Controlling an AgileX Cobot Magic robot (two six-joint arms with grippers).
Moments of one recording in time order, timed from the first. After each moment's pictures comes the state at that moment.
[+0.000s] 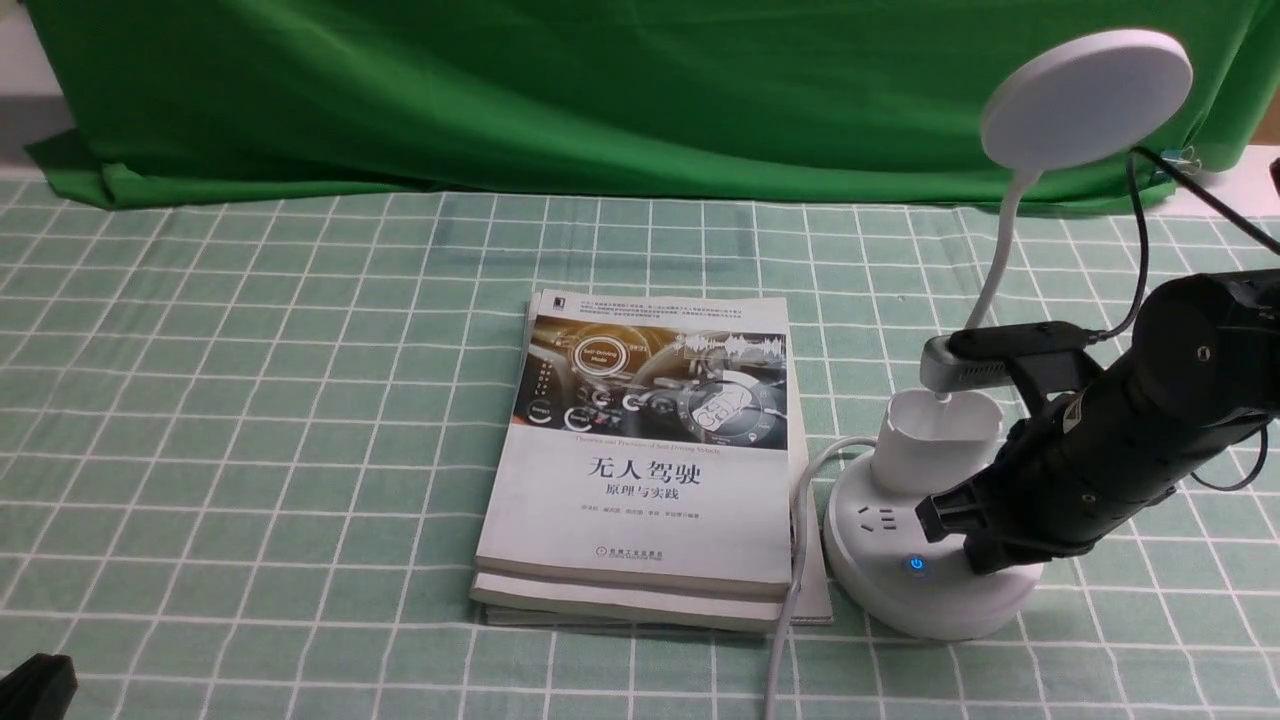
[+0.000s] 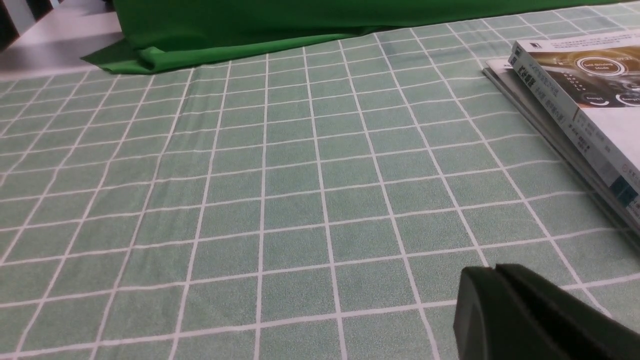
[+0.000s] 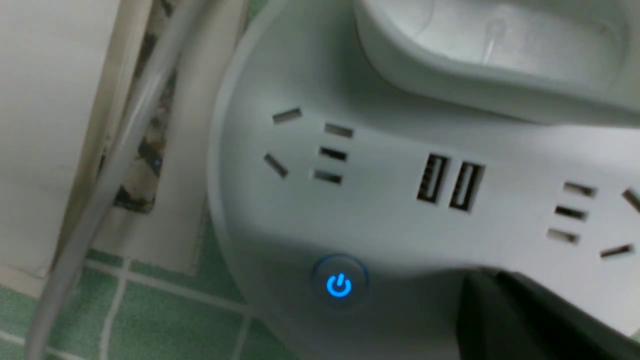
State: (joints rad) right arm 0.32 1.70 -0.98 0.11 0.71 -0.05; left arm 0.02 0.00 0.01 -0.20 0.31 0.39
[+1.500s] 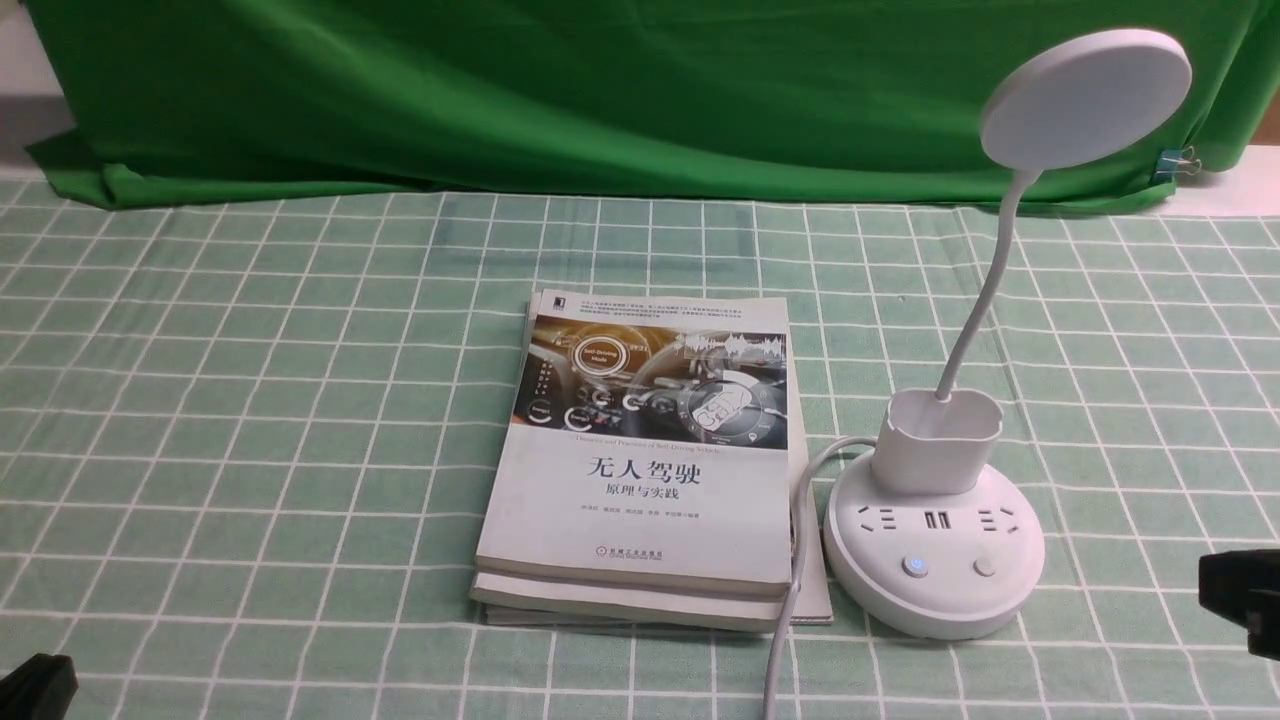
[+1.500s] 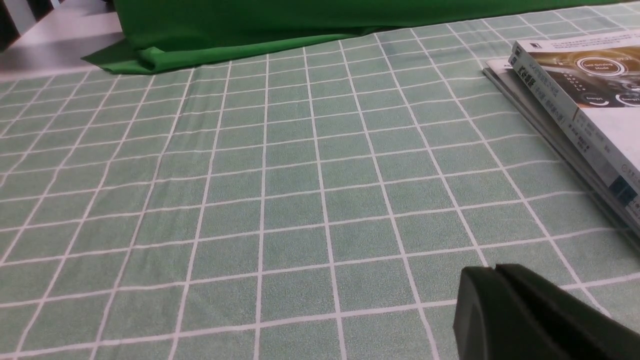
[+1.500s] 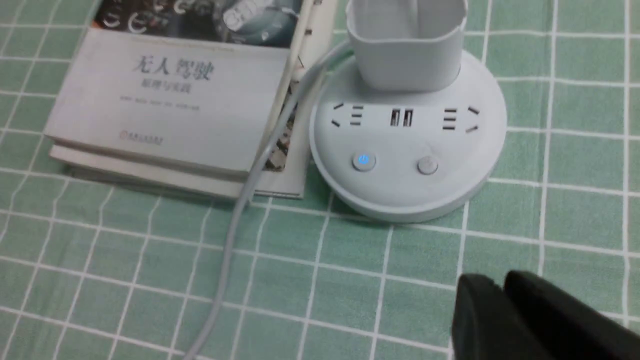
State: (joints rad) right arm 0.32 0.75 -0.65 0.10 0.80 0.13; left arm 0.02 0.00 0.01 -0.20 0.31 0.39
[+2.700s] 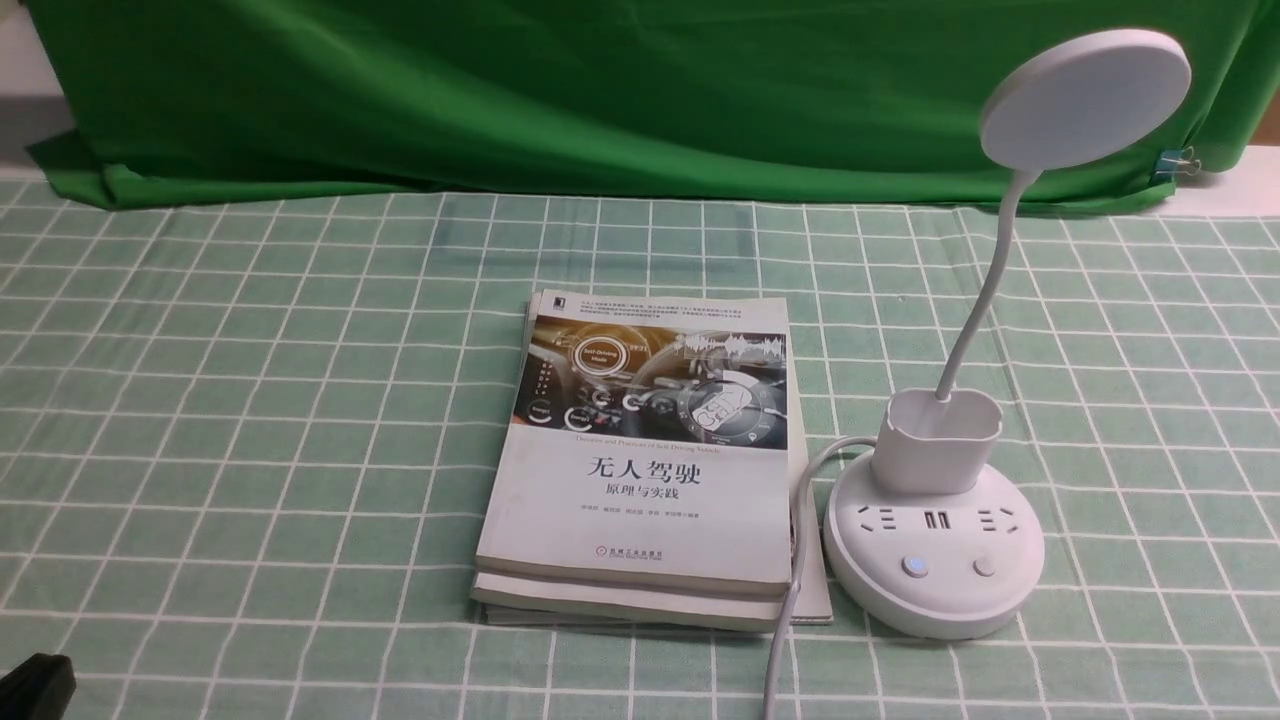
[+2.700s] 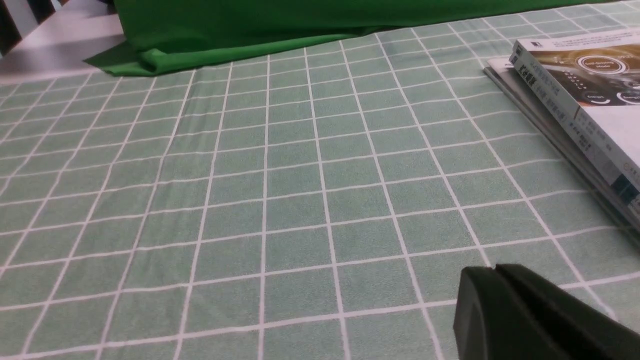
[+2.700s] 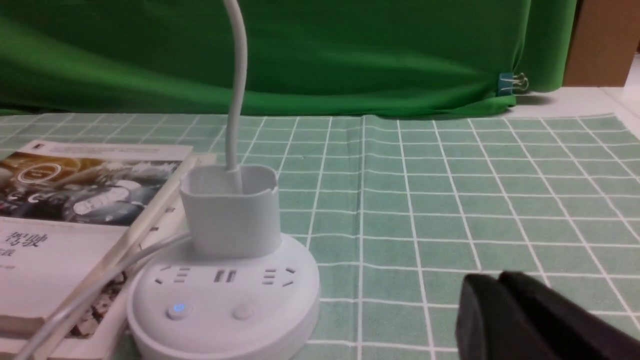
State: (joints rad) right arm 0.06 0.00 0.01 0.03 0.24 -0.05; left arm 0.02 0.00 0.01 -0.18 0.31 0.39
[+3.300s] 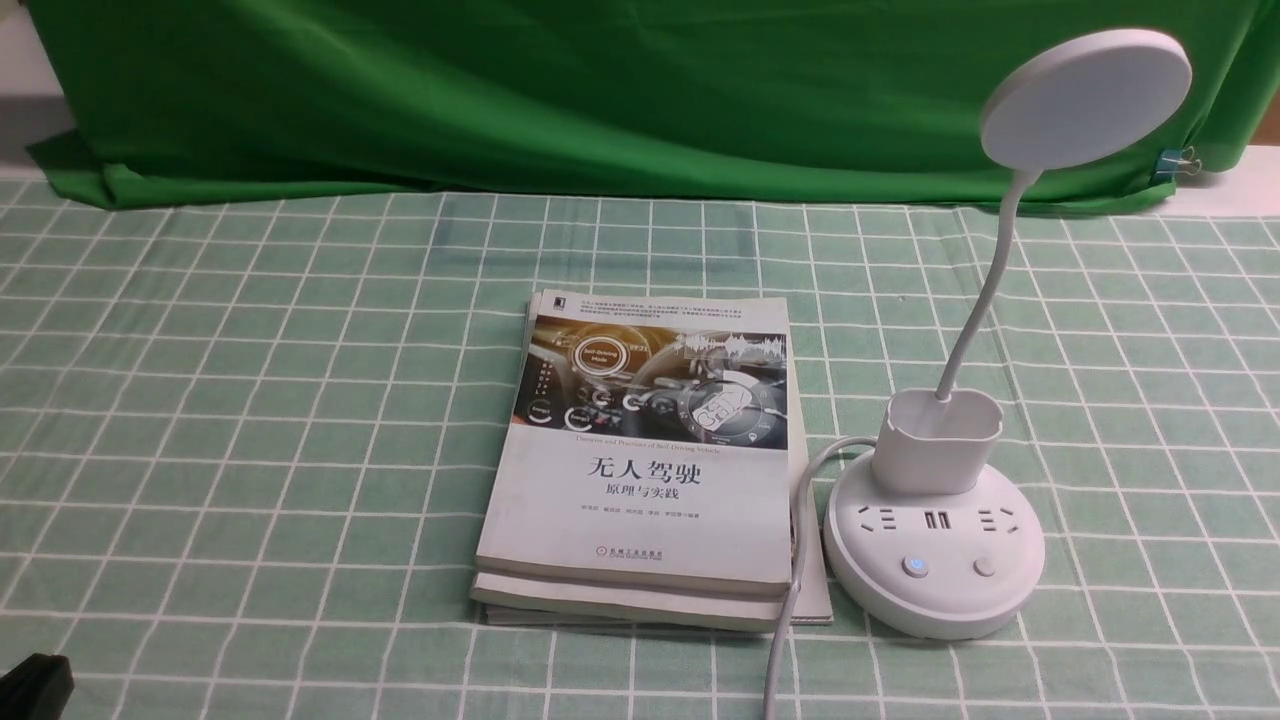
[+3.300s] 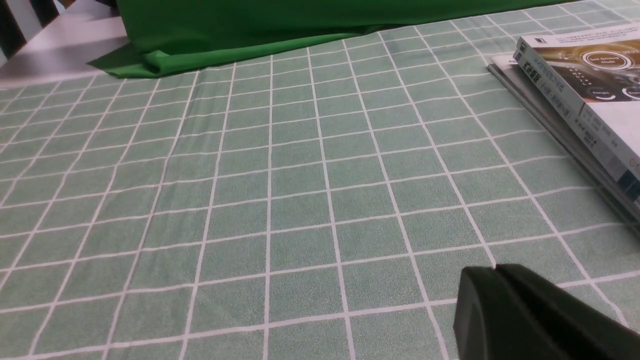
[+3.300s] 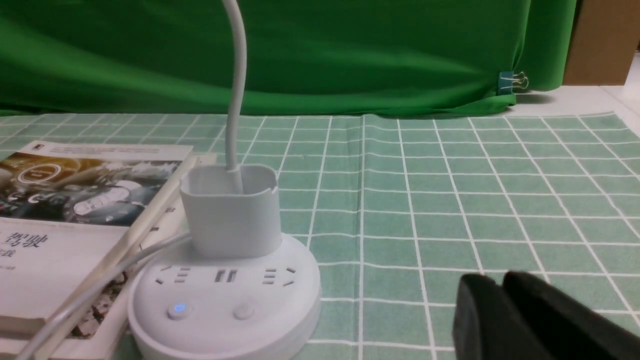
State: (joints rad) right arm 0.06 0.00 0.01 0.03 0.24 -0.05; left arm 0.02 0.00 0.01 -0.17 0.31 0.39
